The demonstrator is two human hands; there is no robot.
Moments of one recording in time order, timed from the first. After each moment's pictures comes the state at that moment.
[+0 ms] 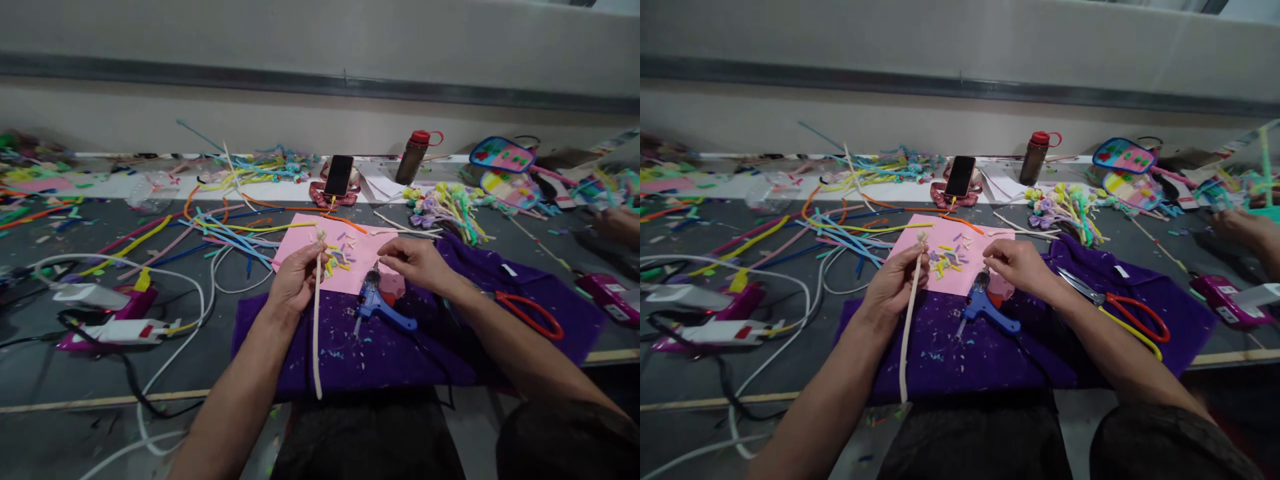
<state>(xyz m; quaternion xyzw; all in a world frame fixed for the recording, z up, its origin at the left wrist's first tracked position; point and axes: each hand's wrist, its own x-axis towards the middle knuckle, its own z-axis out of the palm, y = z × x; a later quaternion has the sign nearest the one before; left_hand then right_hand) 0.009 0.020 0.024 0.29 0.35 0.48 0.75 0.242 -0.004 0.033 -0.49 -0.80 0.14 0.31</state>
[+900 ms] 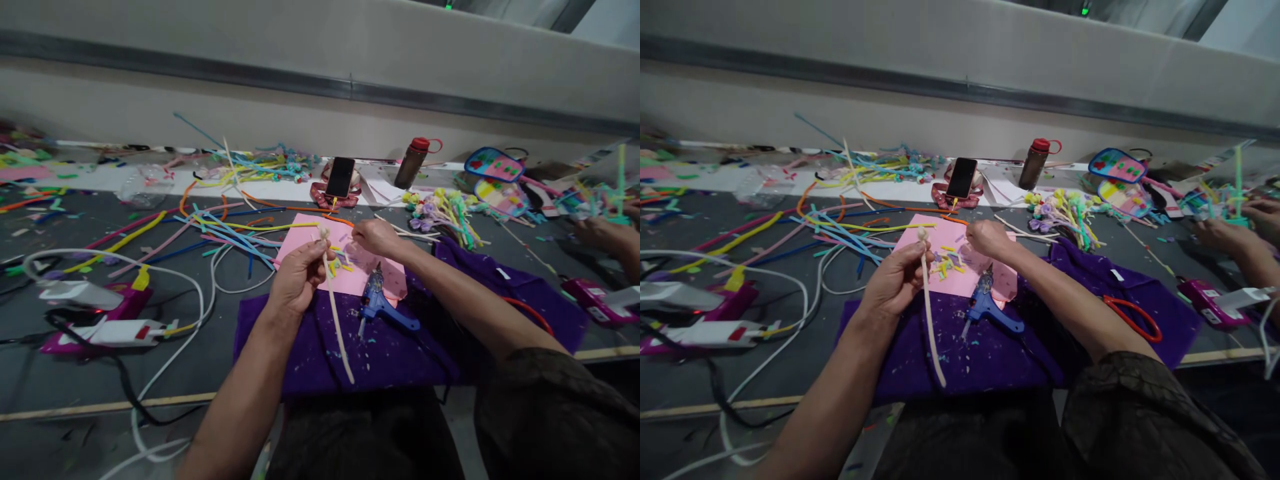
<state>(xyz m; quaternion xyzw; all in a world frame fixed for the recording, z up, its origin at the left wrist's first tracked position) -0.002 0.020 0.027 0.32 0.34 0.49 0.74 0.196 0.089 0.018 -0.58 -0.82 -0.02 0.04</state>
